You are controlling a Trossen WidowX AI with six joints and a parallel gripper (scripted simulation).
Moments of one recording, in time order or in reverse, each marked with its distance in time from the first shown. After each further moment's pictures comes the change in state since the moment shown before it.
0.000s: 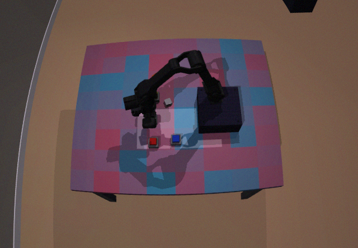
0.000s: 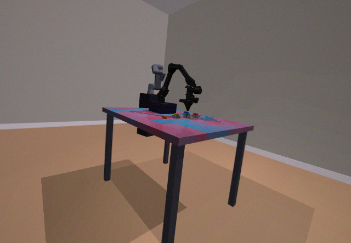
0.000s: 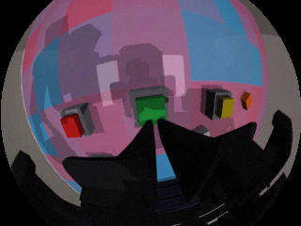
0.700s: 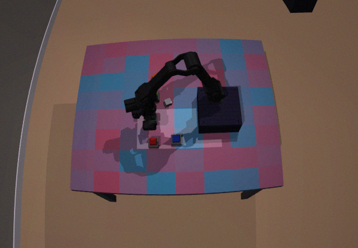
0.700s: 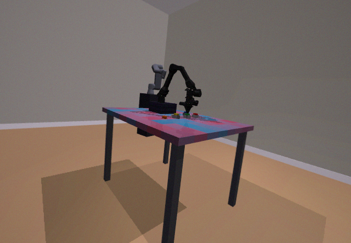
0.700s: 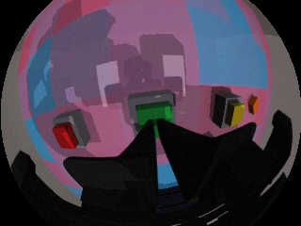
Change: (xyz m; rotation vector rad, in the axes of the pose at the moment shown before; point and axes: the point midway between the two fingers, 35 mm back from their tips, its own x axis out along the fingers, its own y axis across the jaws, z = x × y) arm 0.025 0.000 0.002 0.001 -0.003 0.001
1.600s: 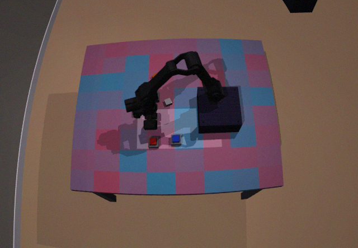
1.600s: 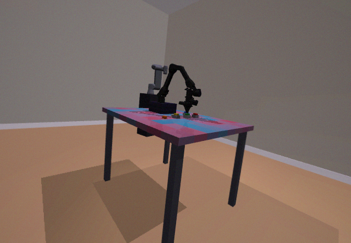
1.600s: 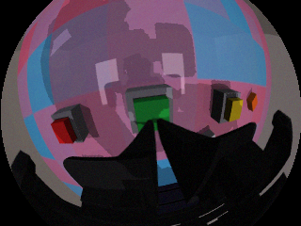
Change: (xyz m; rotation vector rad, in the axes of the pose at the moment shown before) arm -0.004 -0.001 -0.005 0.000 0.018 -0.004
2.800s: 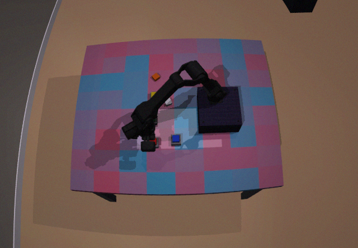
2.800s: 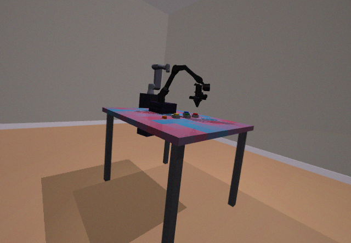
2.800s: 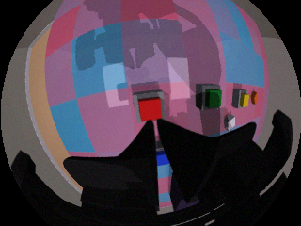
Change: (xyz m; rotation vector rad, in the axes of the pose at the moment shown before) arm -0.056 0.123 0.003 0.000 -0.039 0.023
